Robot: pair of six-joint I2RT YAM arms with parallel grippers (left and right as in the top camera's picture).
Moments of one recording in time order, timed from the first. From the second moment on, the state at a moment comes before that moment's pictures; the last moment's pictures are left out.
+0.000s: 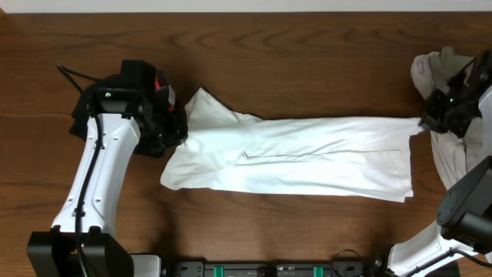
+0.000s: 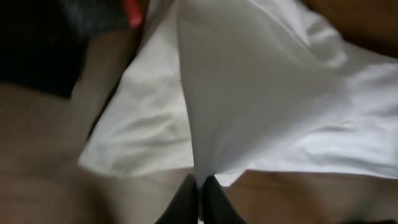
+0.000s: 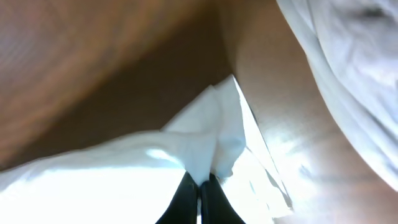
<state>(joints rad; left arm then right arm) -0.05 1.53 1.28 -1.18 0.27 -0.28 -0.43 1.86 1.55 -1.21 -0.19 0.17</state>
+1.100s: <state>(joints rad) -0.04 1.53 1.28 -1.23 0.13 -0.29 -0.43 1.86 1.55 -1.29 -0.14 0.07</state>
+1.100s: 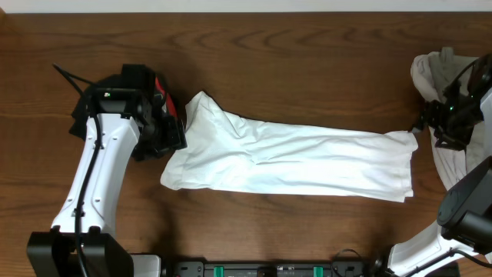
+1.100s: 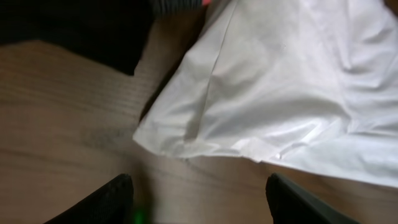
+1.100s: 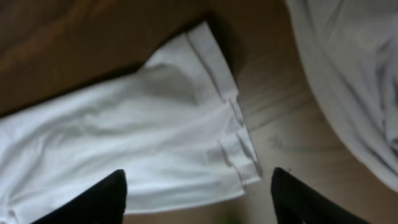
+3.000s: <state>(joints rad) -0.05 1.53 1.30 -1.17 0.14 -0.25 -0.47 1.84 1.50 -1.14 -0.15 0.02</state>
